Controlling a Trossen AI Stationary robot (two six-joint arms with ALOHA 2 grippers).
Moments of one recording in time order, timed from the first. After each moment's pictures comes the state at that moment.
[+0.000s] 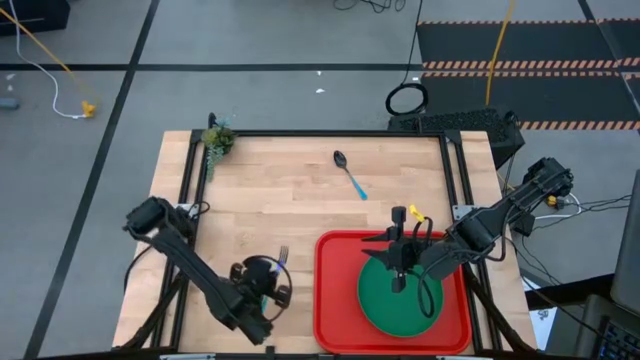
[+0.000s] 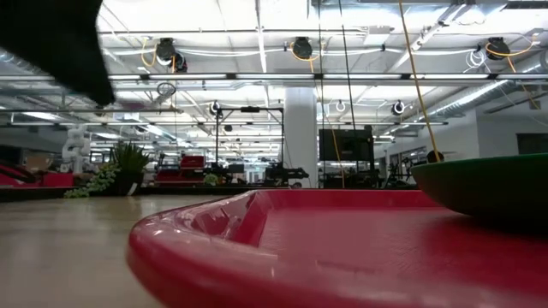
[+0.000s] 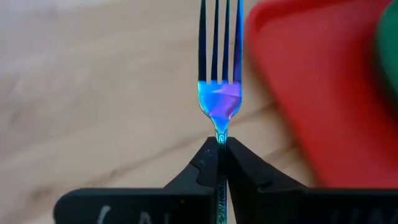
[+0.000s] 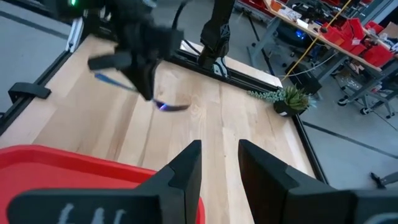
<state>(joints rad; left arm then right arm) -0.75 1.89 1.40 -1.12 -0.67 -1.98 0.59 1.26 1.15 -0.43 0.68 -0.05</state>
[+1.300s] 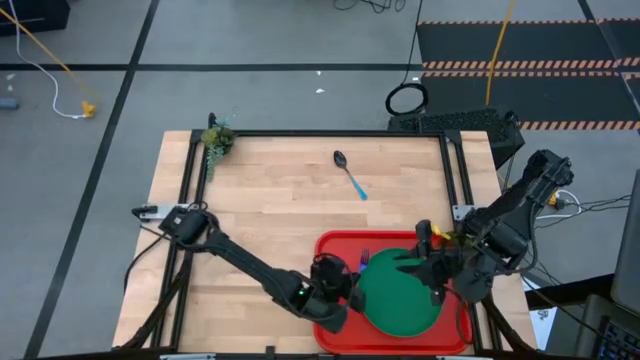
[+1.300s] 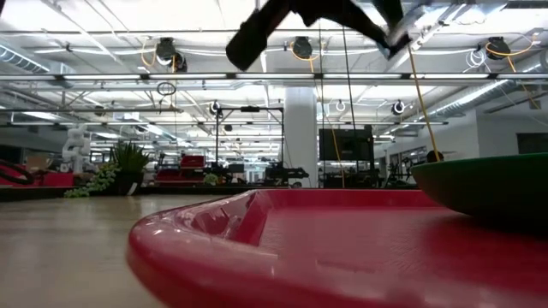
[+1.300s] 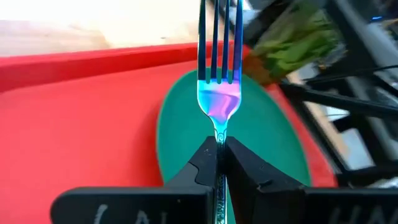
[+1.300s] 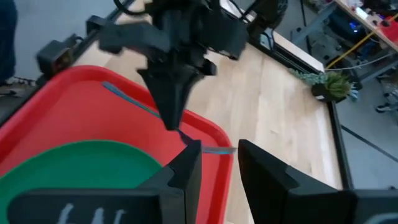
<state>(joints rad) -0.52 2.21 1.80 -0.40 -0.81 -1.37 0.82 1.16 1.15 -0.79 0.68 0.08</state>
